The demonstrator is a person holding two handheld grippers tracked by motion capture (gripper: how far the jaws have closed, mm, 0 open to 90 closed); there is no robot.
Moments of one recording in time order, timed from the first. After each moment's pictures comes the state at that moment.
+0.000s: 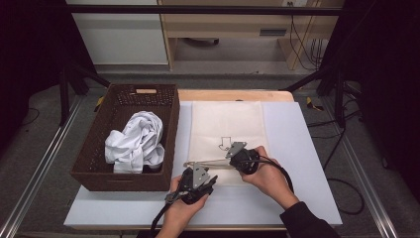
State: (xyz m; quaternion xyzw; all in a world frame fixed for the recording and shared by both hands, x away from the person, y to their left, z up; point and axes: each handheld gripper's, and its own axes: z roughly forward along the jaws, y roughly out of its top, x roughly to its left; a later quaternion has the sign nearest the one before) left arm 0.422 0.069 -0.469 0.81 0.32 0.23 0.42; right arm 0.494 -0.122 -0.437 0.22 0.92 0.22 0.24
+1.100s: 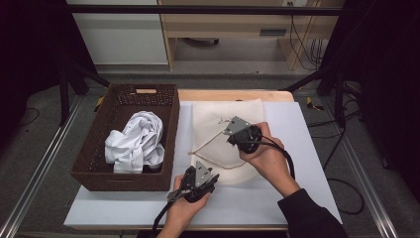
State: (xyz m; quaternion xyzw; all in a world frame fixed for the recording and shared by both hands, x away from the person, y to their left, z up) left arm 0.427 0.064 -0.470 0.82 0.32 0.23 0.42; right arm 0.501 -0.110 -0.351 0.21 0.87 0.27 0.37
